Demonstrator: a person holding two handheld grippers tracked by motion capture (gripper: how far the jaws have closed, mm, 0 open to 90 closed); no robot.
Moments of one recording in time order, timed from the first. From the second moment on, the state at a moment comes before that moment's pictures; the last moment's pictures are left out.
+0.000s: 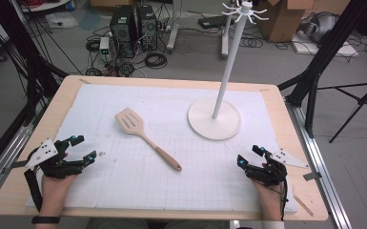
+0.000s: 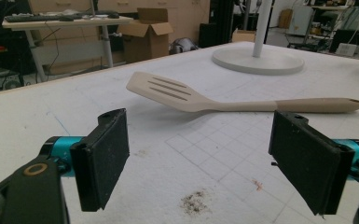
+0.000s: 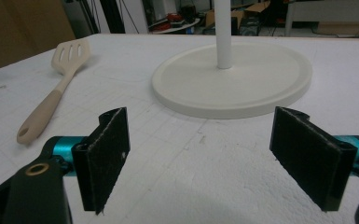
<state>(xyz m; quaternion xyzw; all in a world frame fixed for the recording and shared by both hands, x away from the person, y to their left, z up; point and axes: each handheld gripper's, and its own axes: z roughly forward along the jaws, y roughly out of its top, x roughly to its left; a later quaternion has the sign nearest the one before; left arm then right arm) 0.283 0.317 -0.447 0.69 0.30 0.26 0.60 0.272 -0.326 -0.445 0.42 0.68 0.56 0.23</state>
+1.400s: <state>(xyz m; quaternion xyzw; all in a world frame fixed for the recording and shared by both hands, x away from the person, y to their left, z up) 0.283 0.312 -0.447 0.71 0.29 0.27 0.58 0.298 -0.214 -0.383 0.36 0.70 0.58 0.19</state>
